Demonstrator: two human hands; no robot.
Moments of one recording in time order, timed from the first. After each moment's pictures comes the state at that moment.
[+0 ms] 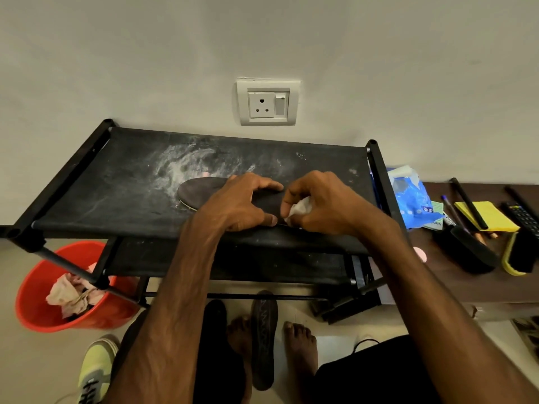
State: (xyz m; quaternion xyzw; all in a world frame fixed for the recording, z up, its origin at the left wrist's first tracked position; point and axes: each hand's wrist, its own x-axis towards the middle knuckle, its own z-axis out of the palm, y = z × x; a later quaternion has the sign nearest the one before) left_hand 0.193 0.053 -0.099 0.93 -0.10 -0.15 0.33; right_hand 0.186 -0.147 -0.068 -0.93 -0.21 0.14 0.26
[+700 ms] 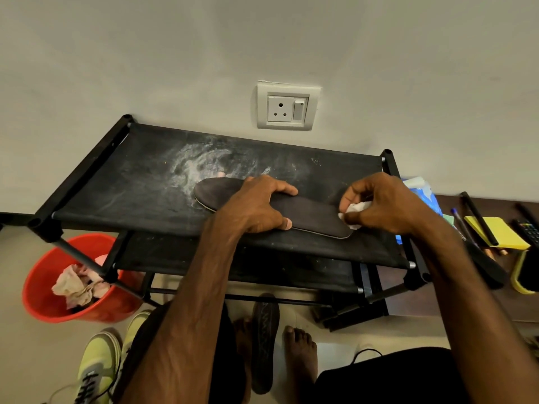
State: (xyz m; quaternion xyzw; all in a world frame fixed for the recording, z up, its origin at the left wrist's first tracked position) left_hand 0.189 0.050 -0.095 0.92 -0.08 -0.15 0.36; right_hand 0.197 -0.206 -0.066 -0.95 -0.11 0.12 0.27
